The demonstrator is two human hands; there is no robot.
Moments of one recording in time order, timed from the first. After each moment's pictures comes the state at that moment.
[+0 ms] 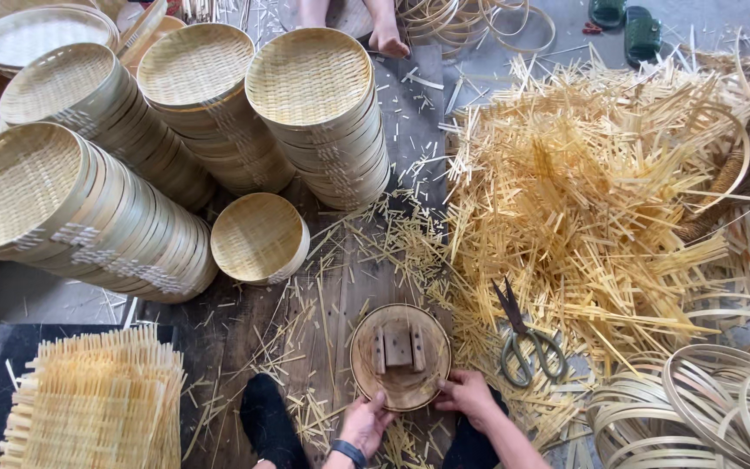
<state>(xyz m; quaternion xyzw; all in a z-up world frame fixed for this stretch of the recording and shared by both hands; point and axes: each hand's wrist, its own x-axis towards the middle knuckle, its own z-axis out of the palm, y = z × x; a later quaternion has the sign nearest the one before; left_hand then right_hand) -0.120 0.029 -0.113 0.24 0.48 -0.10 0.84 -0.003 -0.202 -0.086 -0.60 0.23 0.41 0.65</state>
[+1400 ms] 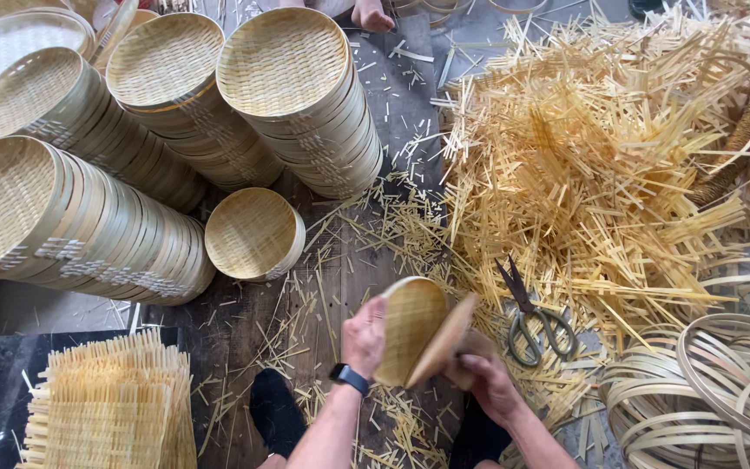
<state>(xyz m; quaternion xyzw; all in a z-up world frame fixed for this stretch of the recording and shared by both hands) 0.012 0.052 0.033 0.83 0.26 -0.04 0.49 -0.001 -0.202 0.041 -0.51 0.18 0.33 0.77</state>
